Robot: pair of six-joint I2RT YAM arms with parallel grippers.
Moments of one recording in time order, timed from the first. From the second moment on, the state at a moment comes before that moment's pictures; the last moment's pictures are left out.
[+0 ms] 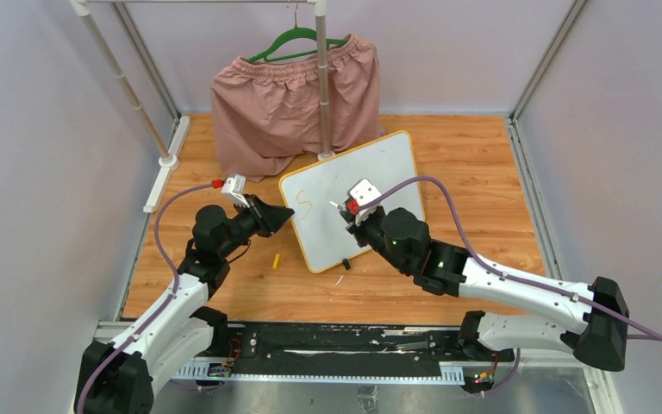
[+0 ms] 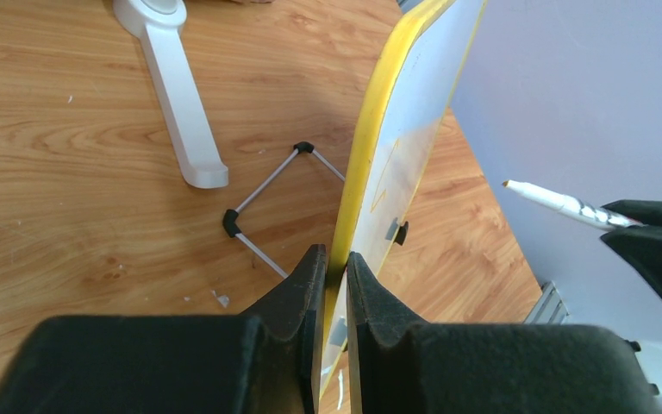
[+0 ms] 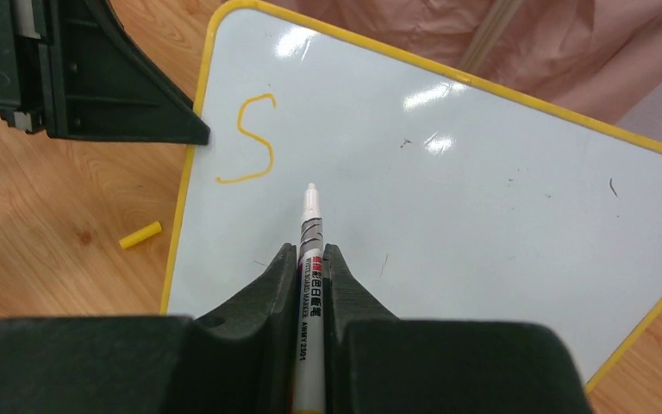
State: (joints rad) left arm -0.30 0.83 0.35 0.36 0.39 -0.66; right arm 1.13 1.08 0.85 0.07 0.41 -0.12
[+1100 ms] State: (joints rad) left arm -0.30 0.83 0.35 0.37 0.39 -0.66; right arm 0.91 1.20 0.91 0.07 0.11 0.06
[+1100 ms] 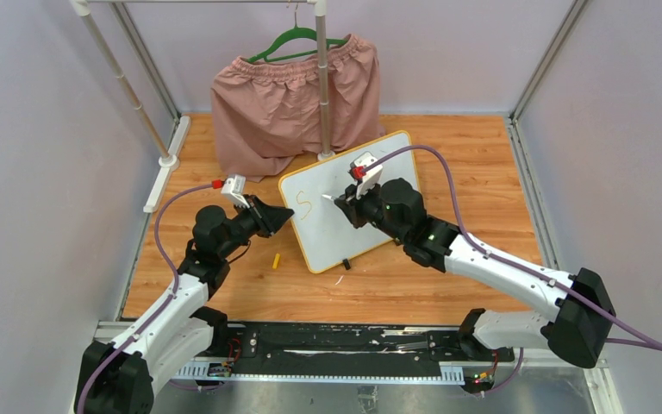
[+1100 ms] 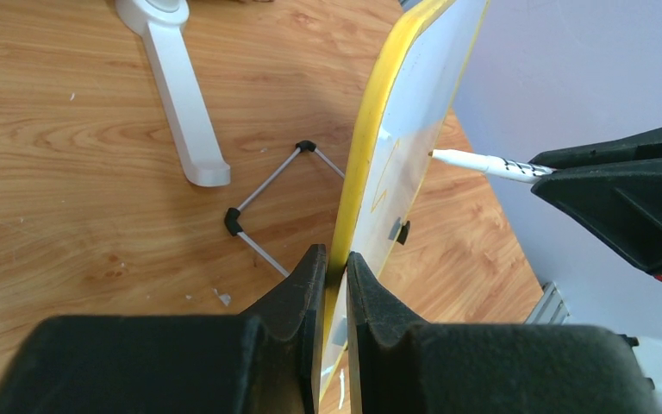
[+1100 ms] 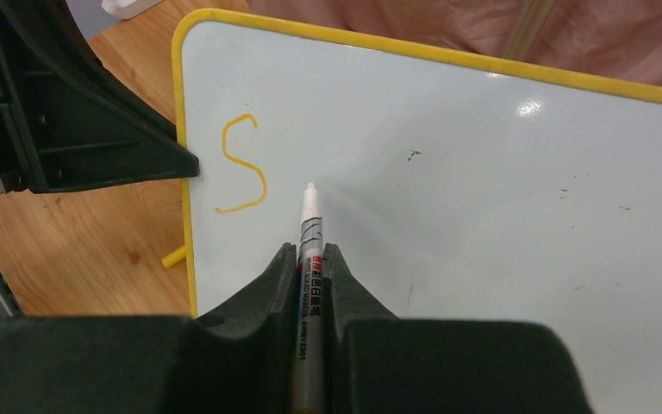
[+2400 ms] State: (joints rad) left arm -0.30 0.83 0.35 0.37 0.39 -0.65; right arm 0.94 1.28 0.94 0.10 0.10 0.03
